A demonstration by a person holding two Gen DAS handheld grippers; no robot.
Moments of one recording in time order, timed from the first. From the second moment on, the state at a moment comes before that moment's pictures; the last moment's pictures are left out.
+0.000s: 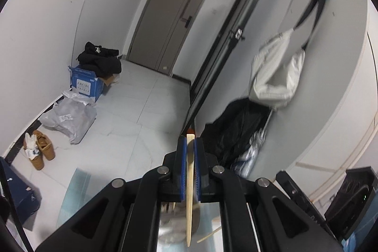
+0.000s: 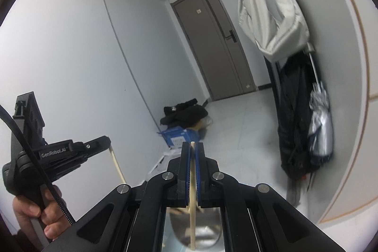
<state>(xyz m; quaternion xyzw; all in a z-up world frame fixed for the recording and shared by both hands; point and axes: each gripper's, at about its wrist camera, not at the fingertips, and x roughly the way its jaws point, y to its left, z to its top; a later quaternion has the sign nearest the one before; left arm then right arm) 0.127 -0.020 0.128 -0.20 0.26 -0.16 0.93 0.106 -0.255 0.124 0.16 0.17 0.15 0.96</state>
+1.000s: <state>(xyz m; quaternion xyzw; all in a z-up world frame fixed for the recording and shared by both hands) 0.167 -0.032 0.080 -0.12 0.21 -0.20 0.95 0.189 -0.219 0.094 0.07 0.19 0.18 0.96</state>
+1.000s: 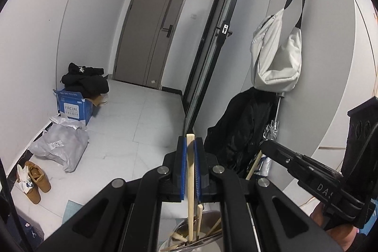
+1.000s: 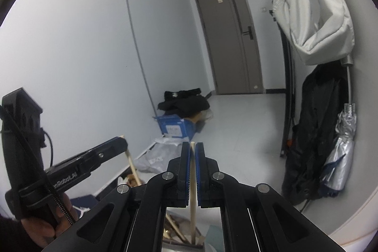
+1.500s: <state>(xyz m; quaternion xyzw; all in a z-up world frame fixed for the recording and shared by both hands) 0.160 -0.037 0.073 -0.10 0.24 -0.23 0.94 0.188 -0.205 0.065 0.03 0.22 0.21 0.95</state>
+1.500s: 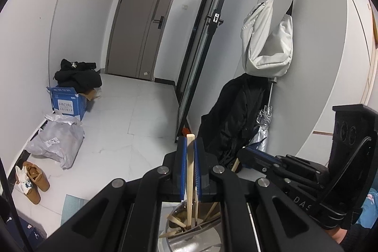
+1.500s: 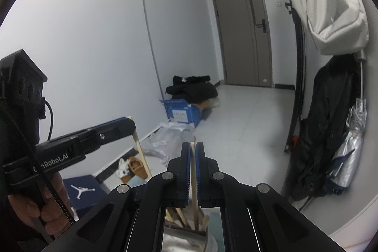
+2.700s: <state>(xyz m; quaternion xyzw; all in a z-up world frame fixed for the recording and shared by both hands) 0.069 0.004 0.074 -0.11 0.29 -0.13 0.94 0.064 -0.213 0.053 0.10 0.23 0.17 0.95</state>
